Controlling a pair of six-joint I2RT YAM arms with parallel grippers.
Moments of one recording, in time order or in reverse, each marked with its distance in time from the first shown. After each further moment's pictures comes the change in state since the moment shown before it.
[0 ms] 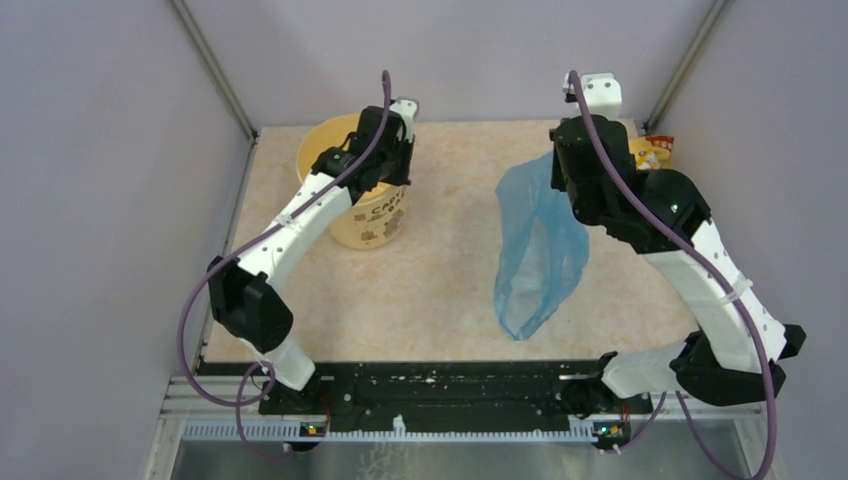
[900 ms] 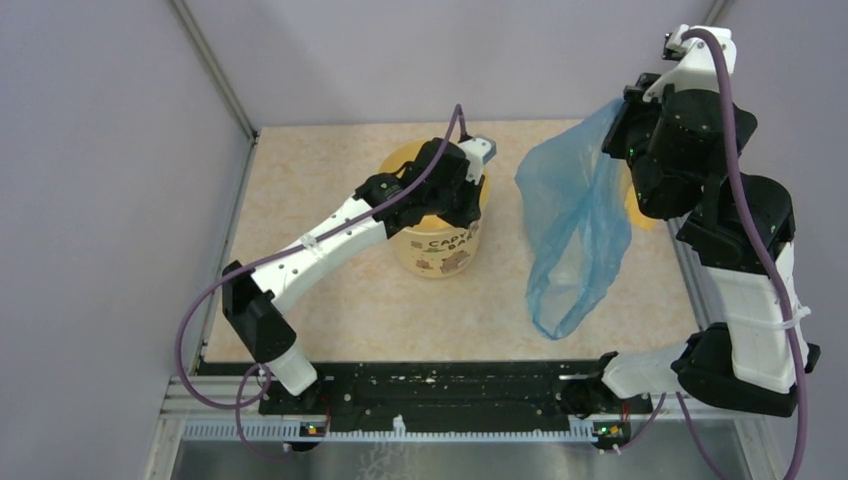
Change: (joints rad) left arm -0.330 -0.003 0.014 -0.016 0.159 -0.078; right arm -0.002 -0.006 0.306 0.059 0.084 -0.098
